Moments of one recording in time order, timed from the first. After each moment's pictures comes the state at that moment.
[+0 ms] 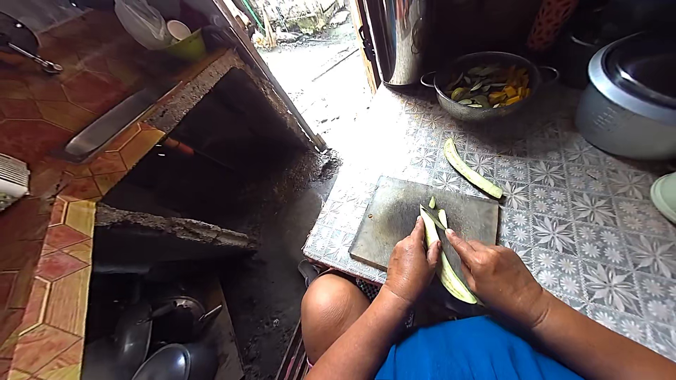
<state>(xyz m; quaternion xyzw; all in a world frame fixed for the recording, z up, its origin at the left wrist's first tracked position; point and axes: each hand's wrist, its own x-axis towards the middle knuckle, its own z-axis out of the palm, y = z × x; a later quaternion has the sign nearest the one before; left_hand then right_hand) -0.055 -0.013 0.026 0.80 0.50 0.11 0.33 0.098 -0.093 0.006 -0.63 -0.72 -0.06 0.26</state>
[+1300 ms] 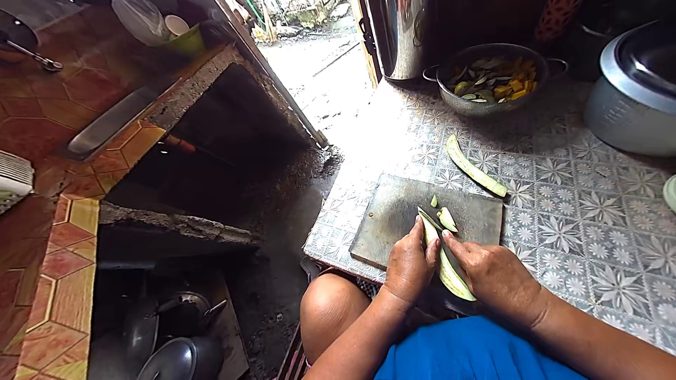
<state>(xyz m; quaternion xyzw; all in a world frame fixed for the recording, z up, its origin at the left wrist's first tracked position) -0.058 -0.013 0.019 0.80 0.49 0.15 0.31 0.094 -0.088 0.007 -0.63 -0.74 -0.04 0.22</state>
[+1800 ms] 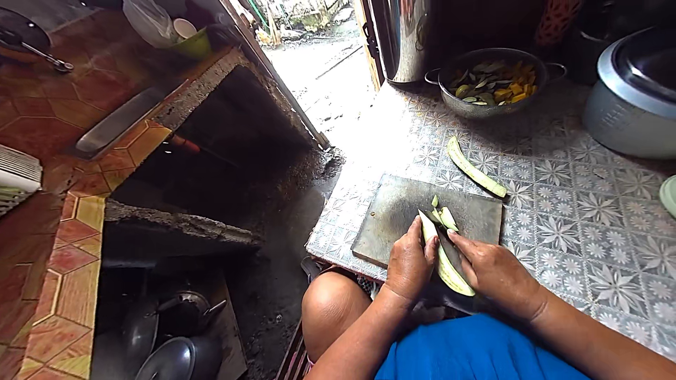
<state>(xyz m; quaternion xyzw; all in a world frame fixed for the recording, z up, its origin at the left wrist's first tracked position) -0.060 -0.016 0.016 0.79 0.50 0.19 0.30 0.098 -0.092 -0.002 -0.65 -0.71 0.03 0.27</state>
